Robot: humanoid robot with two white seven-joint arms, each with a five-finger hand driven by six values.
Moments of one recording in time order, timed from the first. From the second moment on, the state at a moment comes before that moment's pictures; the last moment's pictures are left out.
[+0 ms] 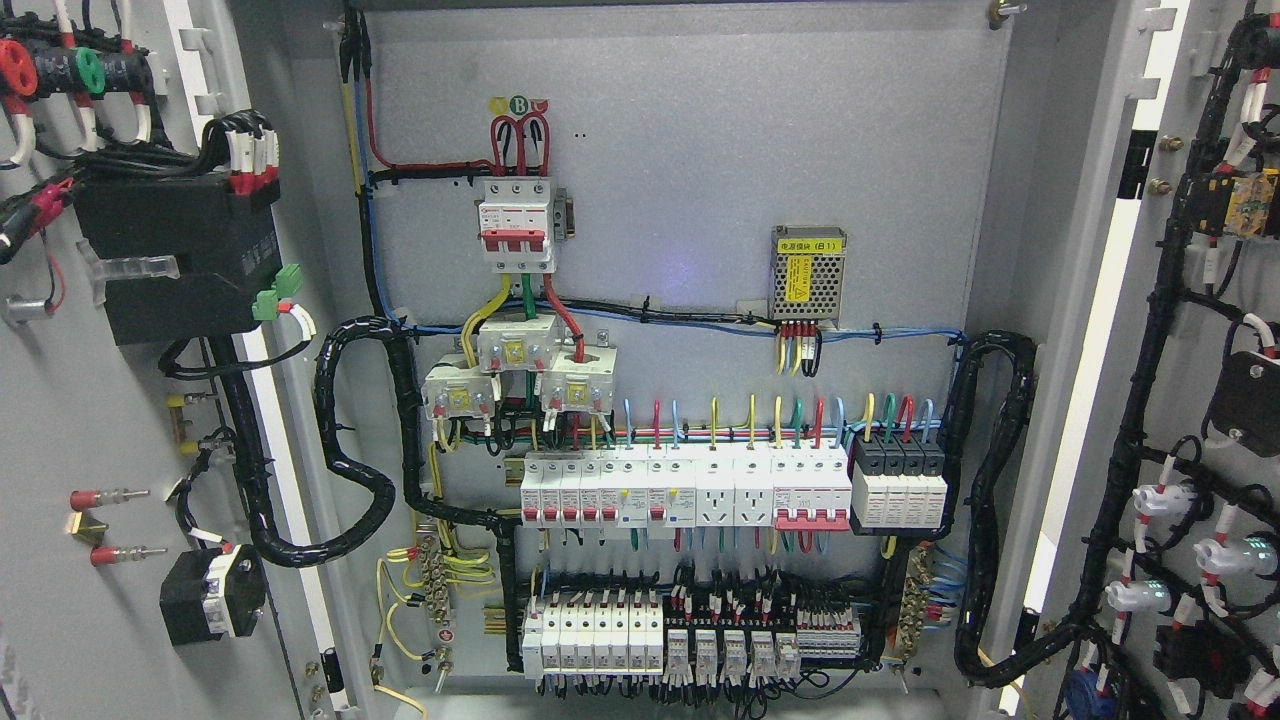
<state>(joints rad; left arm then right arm) 0.26 0.03 -0.17 -0.73 -0.02 -0.03 -0.33 0.18 -0.32 0.33 -1.92 -0.41 -0.49 0.29</state>
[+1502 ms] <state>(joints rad) 0.48 0.45 -0.56 -1.52 0.31 -0.32 -0.32 0.34 -0.46 0.14 -2.02 -0.45 -0.73 0.23</state>
